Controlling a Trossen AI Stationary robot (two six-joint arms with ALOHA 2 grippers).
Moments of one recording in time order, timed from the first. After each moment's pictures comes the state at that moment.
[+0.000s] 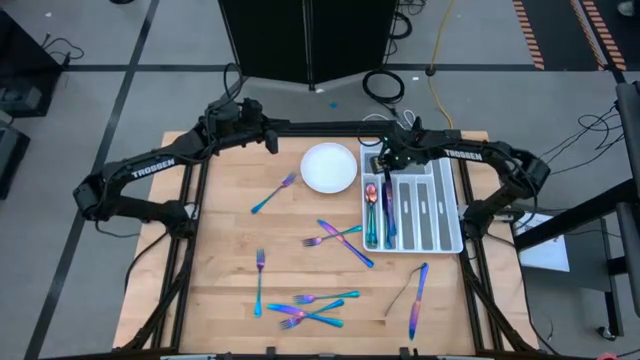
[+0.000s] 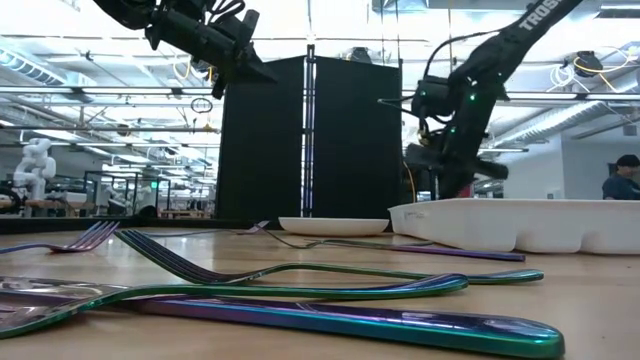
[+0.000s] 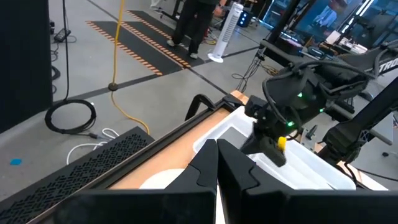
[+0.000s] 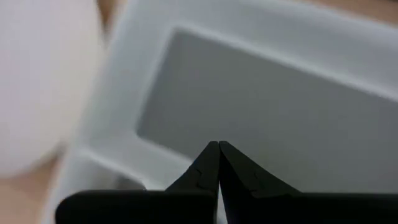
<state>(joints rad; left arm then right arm) 0.63 1.20 0.92 0.04 0.17 -0.31 -0.67 1.54 0.91 -0.55 0.07 0.60</state>
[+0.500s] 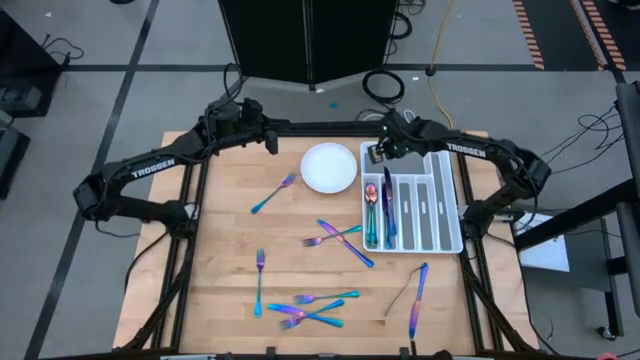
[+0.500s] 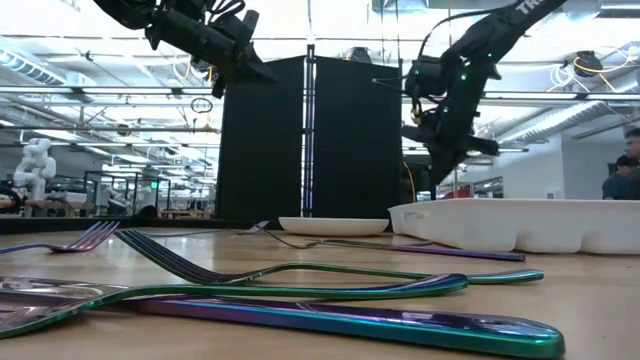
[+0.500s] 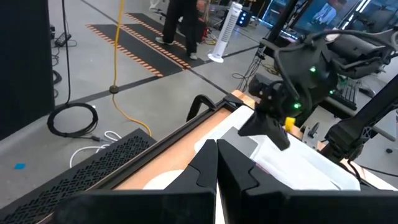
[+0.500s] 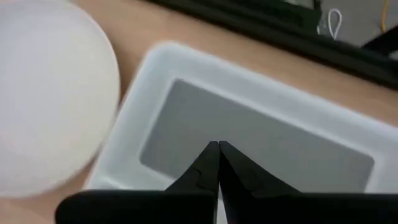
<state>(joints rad) 0.63 1.20 0.92 0.04 0.17 -0.28 -0.67 1.53 1.06 -0.64 0.17 0.54</state>
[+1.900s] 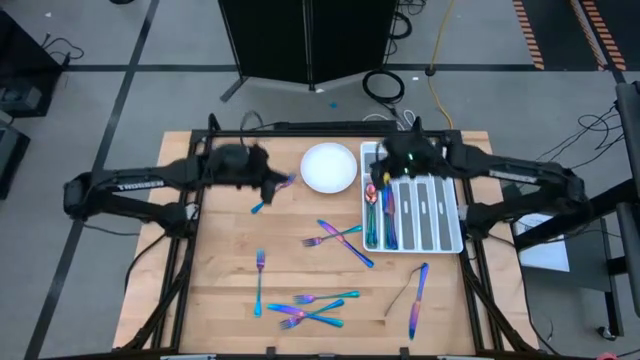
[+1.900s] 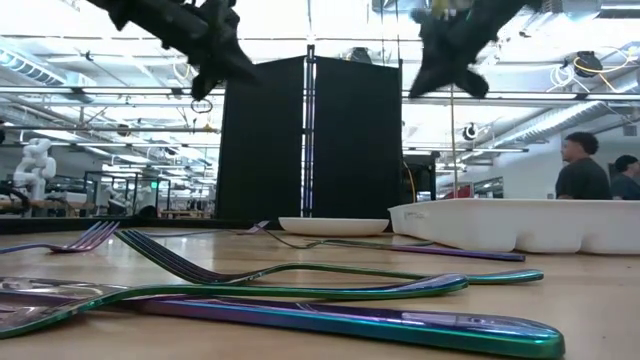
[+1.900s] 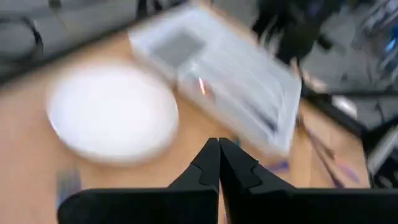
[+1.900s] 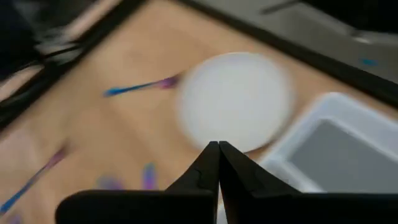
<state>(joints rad) 0.27 1.07 0.81 -0.21 0.07 -0.44 -0.28 1.18 1.06 -0.57 0.13 0.56</state>
